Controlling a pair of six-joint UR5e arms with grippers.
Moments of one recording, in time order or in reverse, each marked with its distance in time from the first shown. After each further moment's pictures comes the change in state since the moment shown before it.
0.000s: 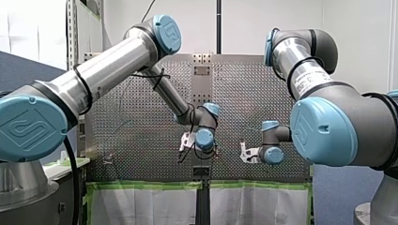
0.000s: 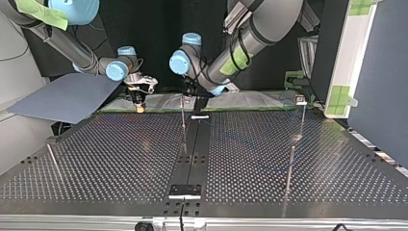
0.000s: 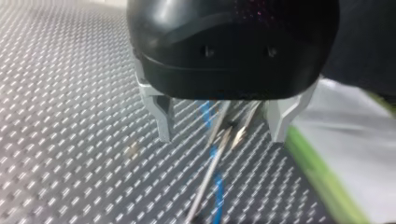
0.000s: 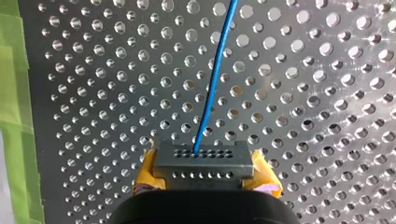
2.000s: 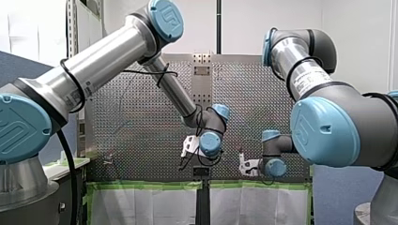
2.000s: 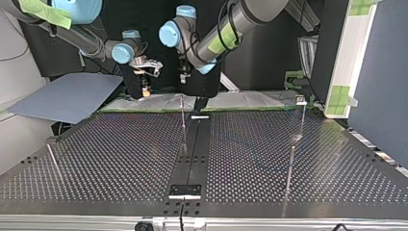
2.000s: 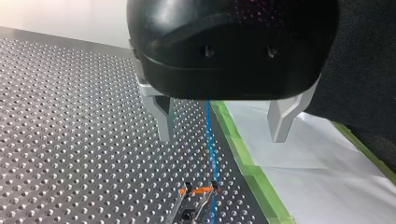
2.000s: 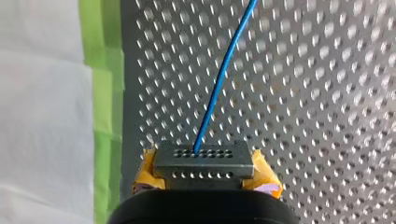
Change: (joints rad) left arm -0.134 0.054 -0.124 0.000 -0.132 -0.067; right arm 0.025 0.000 0.200 -0.157 -0.008 0.003
